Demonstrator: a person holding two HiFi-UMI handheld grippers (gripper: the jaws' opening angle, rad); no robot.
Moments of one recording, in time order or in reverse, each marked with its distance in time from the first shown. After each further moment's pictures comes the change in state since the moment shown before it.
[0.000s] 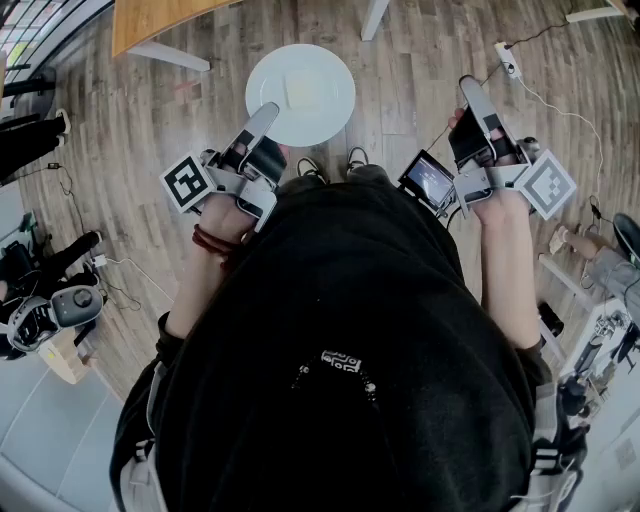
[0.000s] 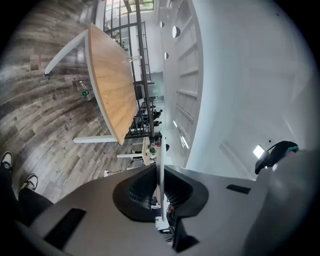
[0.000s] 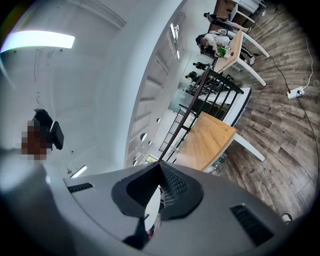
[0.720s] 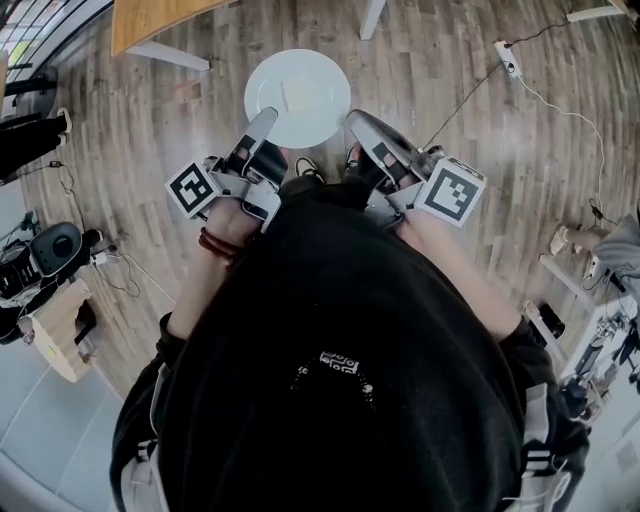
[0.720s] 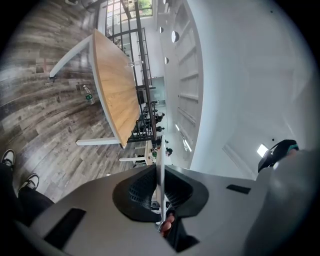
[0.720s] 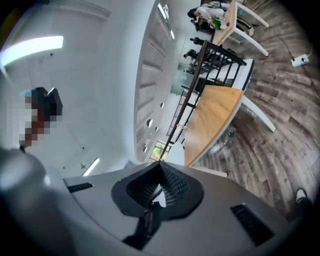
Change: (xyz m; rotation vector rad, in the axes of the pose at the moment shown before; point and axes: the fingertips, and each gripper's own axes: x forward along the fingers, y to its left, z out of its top) left arm 0.002 0.010 -0.004 0.003 -0.051 0.026; right arm 0.049 0.026 -0.141 0.109 0.161 0.110
